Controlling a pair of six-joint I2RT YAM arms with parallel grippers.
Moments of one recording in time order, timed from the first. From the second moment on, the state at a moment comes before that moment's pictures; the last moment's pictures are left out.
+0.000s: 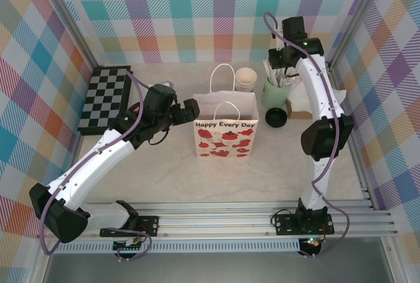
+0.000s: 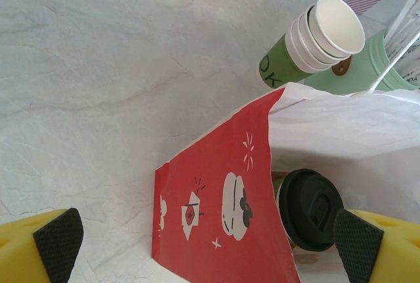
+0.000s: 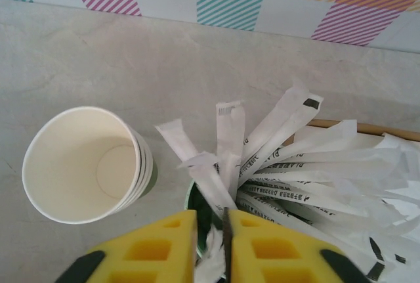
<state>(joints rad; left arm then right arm) -0.62 1.25 1.28 -0.74 -0.18 -0.71 0.18 2.06 2.30 -1.09 0.03 -0.02</state>
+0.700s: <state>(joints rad) -0.62 1.25 1.28 -0.74 -0.18 -0.71 0.18 2.07 2.25 -1.04 -0.08 0.00</state>
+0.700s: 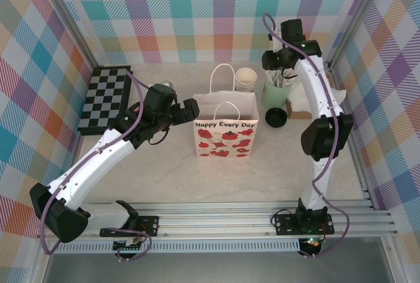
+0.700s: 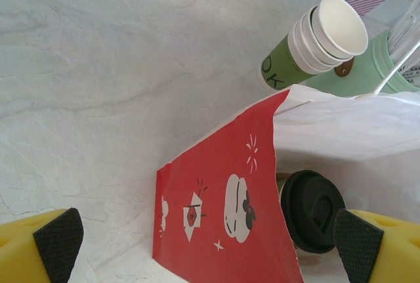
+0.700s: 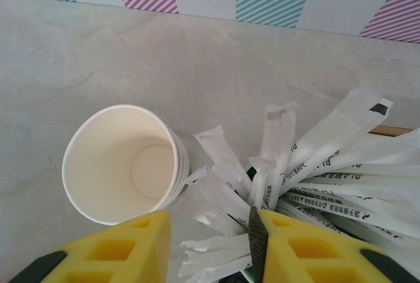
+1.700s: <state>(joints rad) -0.61 1.25 1.27 -0.74 -0.18 -0.73 0.18 2.08 2.27 -1.02 -0.05 0.02</state>
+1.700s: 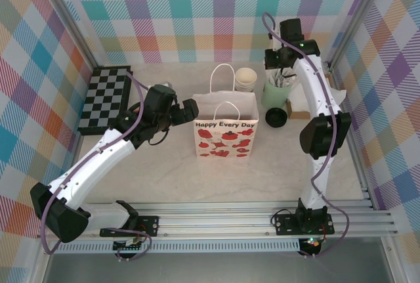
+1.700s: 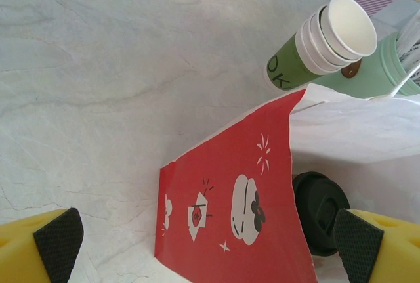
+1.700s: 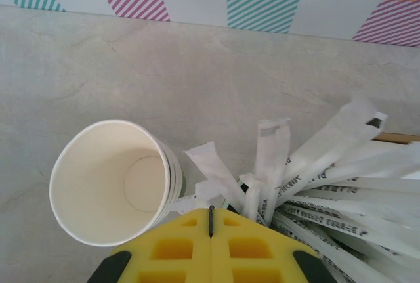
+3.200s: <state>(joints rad) -0.53 1.31 1.30 -0.61 0.08 -0.81 0.32 1.30 1.80 -0.83 -0.58 0.40</state>
